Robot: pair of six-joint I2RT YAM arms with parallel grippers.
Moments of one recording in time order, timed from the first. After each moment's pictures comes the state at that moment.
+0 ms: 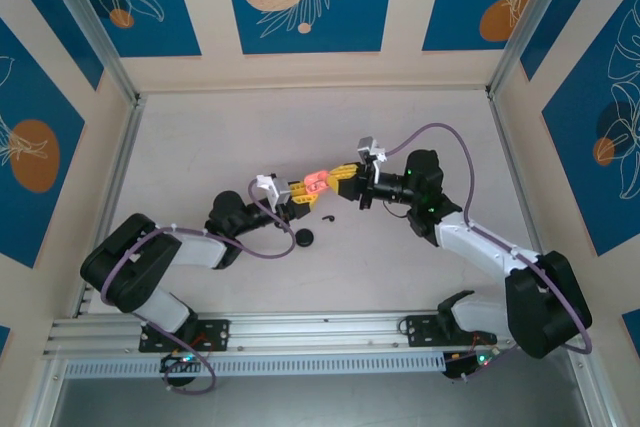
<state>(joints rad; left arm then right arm) -0.61 1.54 0.41 1.26 0.59 -0.08 0.45 1.23 0.63 0.53 -0.84 0.26</state>
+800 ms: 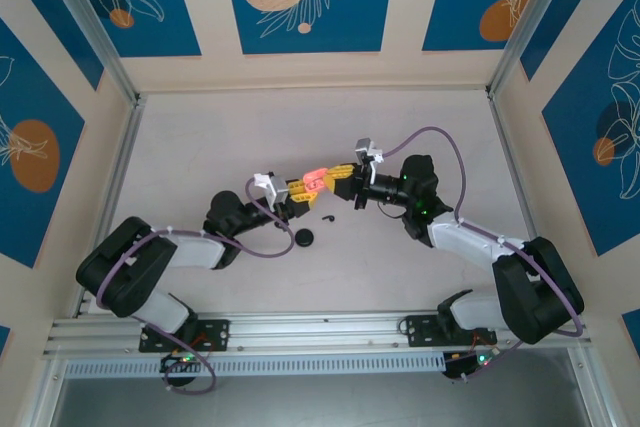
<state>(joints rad) -0.61 1.51 0.41 1.26 0.59 -0.10 0.47 1.30 0.59 0.70 -0.80 0.33</state>
